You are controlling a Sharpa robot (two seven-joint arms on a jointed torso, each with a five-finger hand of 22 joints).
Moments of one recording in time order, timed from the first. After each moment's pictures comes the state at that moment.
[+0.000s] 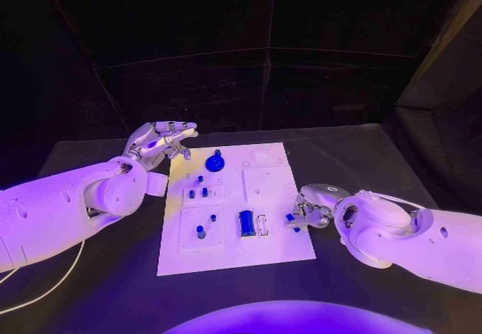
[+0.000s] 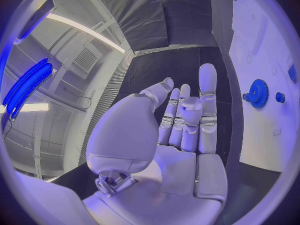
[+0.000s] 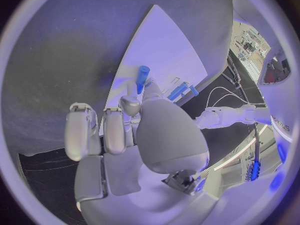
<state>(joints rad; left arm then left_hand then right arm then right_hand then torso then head) 1.20 -0.80 -0.11 1.38 0.02 -0.19 0.47 1.32 -0.07 0.39 -0.04 0.05 0.99 0.18 0.15 0.07 1.01 0.11 0.35 0.08 1.30 0.02 1.20 0.78 0.16 1.26 0.11 0.58 0.74 0.96 -1.04 -0.04 1.85 -1.61 -0.25 -0.54 1.41 0.02 -0.24 0.23 0.26 1.06 0.08 0.28 0.35 1.34 0.00 1.00 1.07 1.46 -0.06 1.39 1.26 0.05 1.43 0.05 1.44 1.31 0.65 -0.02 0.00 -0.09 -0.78</state>
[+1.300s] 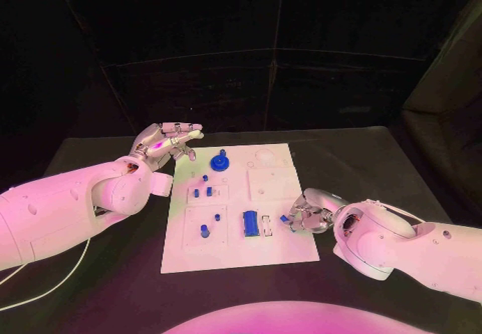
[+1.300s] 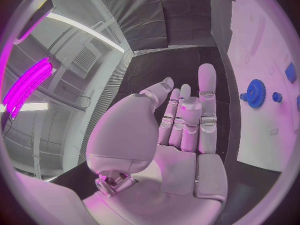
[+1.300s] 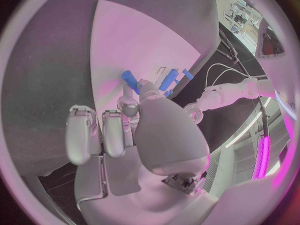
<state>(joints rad) 1.19 -0.80 -0.11 1.38 0.02 -0.19 0.47 1.32 -0.07 0.39 -0.04 0.05 0.99 0.18 0.15 0.07 1.01 0.11 0.35 0.08 1.30 0.02 1.20 0.78 0.17 1.26 0.11 0.58 0.74 0.95 -1.03 -0.05 1.89 -1.36 -0.42 -0.54 1.48 -0.02 -0.04 0.22 0.53 1.09 0.07 0.22 0.32 1.36 0.00 1.01 1.11 1.47 -0.07 1.42 1.31 0.05 1.46 0.04 1.47 1.31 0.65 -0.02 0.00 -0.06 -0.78</state>
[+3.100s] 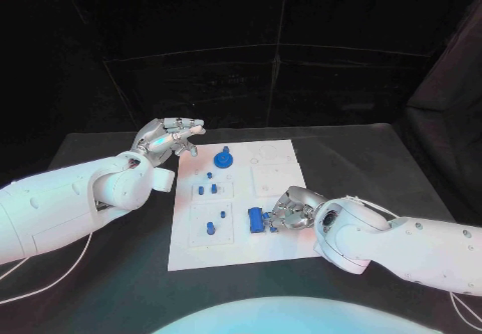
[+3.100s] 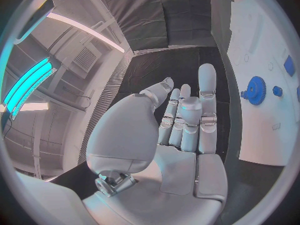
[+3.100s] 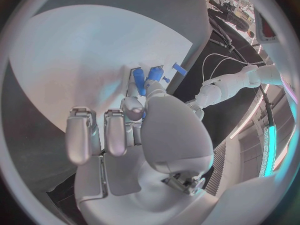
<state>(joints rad) 1.19 -0.81 -0.11 1.39 0.02 -0.19 0.47 1.32 -0.07 0.39 -0.04 0.05 0.99 0.18 0.15 0.07 1.01 0.11 0.35 0.08 1.30 0.03 1.20 0.78 0.17 1.26 0.11 0.58 0.74 0.95 -0.90 -0.04 1.85 -1.29 -0.43 -0.60 1.37 -0.05 -0.03 0.28 0.52 1.15 0.04 0.23 0.36 1.40 -0.03 1.02 1.14 1.47 -0.08 1.43 1.31 0.05 1.46 0.04 1.48 1.31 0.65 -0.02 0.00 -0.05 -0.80</state>
